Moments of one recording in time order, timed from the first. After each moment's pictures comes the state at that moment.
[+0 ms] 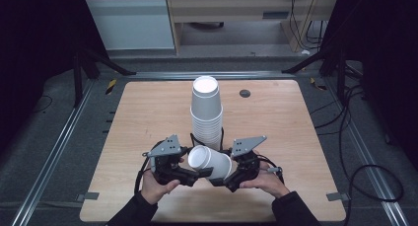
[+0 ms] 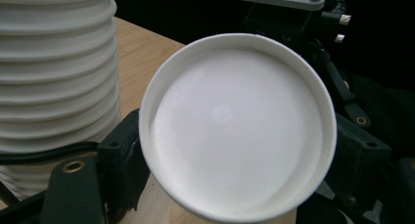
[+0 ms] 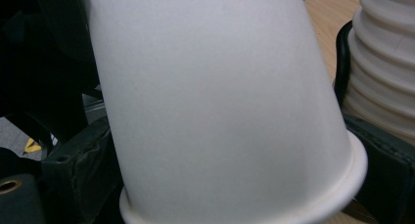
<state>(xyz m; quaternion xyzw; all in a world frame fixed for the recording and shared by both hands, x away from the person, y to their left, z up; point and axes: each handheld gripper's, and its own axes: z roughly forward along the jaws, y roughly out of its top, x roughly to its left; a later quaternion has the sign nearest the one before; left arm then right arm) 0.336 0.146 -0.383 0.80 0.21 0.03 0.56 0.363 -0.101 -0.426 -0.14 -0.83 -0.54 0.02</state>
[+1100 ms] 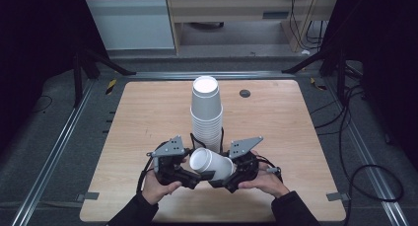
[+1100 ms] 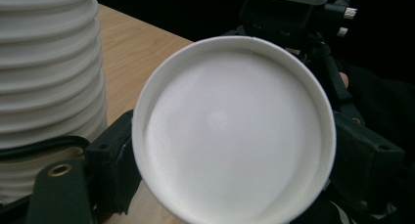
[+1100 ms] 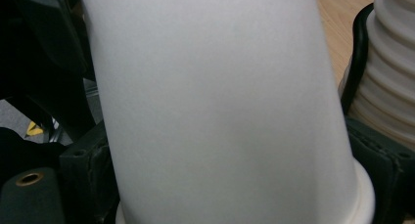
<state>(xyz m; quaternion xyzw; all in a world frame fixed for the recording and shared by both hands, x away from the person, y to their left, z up) 0.338 0.141 -0.388 0.81 0.21 0.01 0.56 0.362 -0.098 -0.426 -0.12 -0.85 -0.51 0.02</state>
